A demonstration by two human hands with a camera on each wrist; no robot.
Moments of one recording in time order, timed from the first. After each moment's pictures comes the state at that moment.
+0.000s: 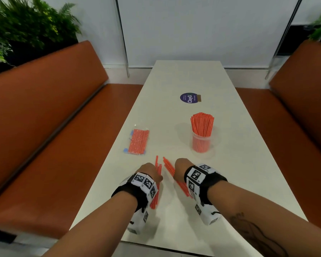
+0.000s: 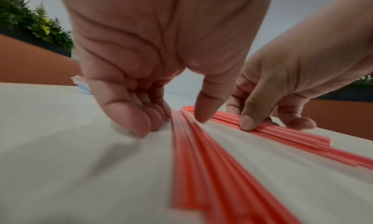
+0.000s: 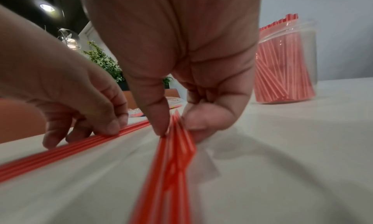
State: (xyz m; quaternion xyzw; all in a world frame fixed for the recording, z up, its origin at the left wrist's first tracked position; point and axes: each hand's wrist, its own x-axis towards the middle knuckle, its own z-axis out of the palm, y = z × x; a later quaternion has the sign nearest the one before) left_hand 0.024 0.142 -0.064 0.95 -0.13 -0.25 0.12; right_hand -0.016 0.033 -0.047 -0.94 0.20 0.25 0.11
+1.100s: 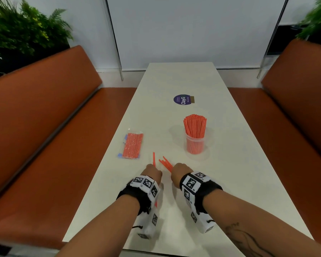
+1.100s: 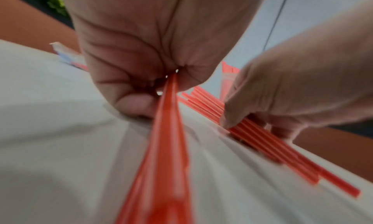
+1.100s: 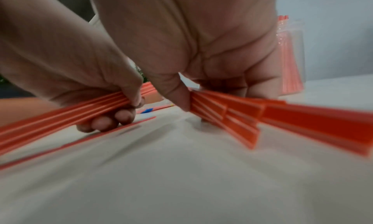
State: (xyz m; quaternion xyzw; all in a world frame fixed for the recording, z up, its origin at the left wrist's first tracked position) left_hand 0.020 0.117 -0.070 0.95 -0.13 -0.26 0.11; right_hand -0.026 0.023 -0.060 -0.95 0.19 0.25 0.07
